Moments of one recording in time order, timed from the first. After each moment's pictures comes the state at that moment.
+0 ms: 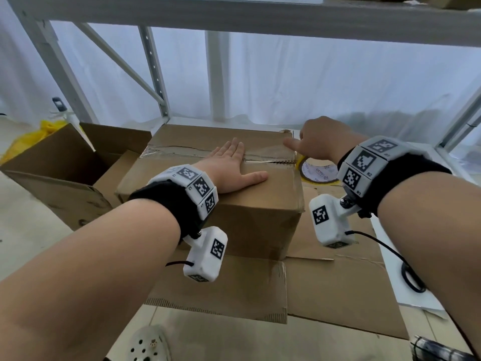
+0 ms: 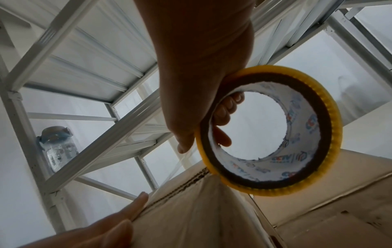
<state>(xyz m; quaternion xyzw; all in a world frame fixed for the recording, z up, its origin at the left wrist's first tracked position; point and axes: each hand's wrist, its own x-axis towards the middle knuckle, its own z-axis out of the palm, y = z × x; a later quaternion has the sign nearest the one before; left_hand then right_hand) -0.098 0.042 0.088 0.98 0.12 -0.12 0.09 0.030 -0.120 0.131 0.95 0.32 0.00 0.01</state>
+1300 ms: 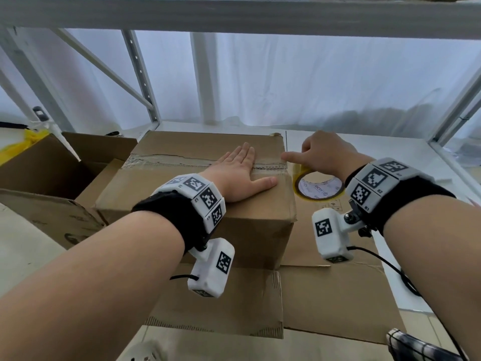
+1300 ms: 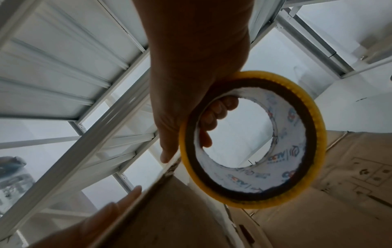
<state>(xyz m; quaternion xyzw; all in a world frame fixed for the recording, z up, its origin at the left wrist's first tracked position) -0.073 0.015 0.083 0.99 0.08 -0.13 0.09 0.056 -0.152 0.094 0.94 0.30 -0.01 -0.13</state>
